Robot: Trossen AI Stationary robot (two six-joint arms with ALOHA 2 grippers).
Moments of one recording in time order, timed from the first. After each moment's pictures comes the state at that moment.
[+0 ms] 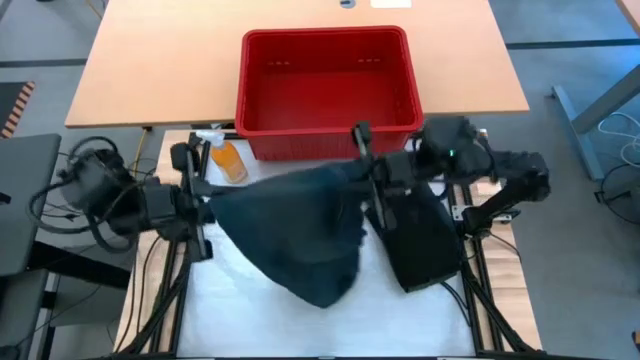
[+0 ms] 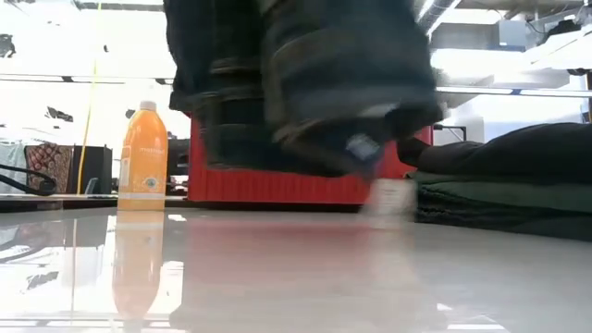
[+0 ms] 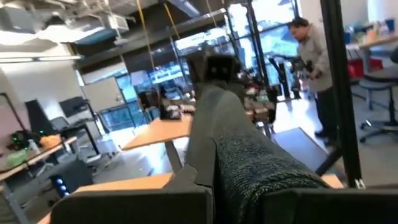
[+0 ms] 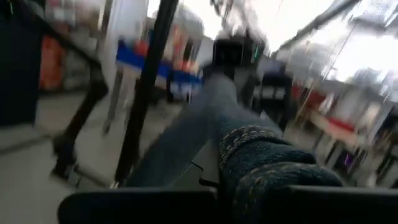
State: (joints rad) left arm -0.71 1.21 1.65 -0.11 -0.91 0.51; right arm 0.14 1.47 1.79 -0.09 -0.18 -0.30
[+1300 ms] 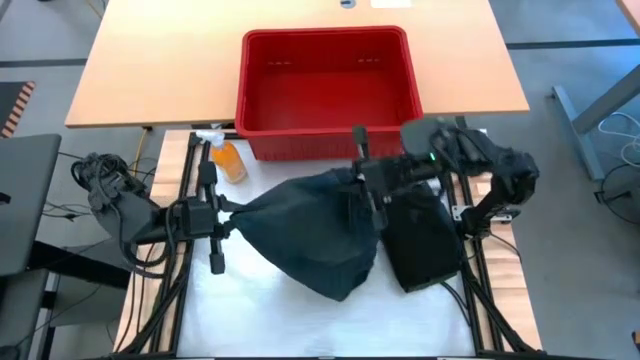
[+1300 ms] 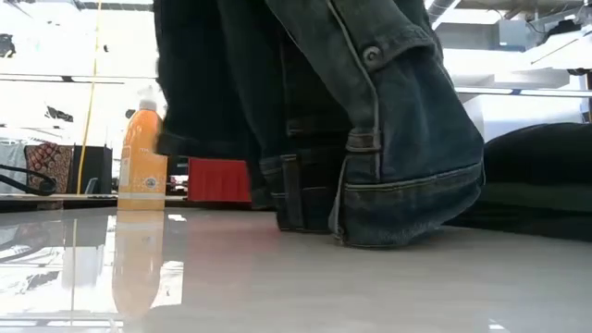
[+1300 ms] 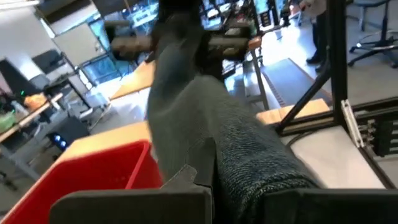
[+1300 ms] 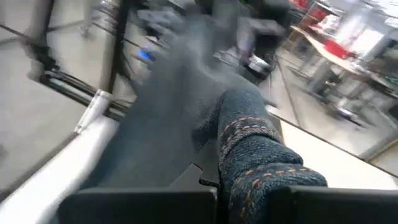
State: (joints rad) left arm -0.66 1.32 1.81 -0.63 -0.87 0.23; right arm 0.17 1.64 2.26 -0.83 0.04 -0.41
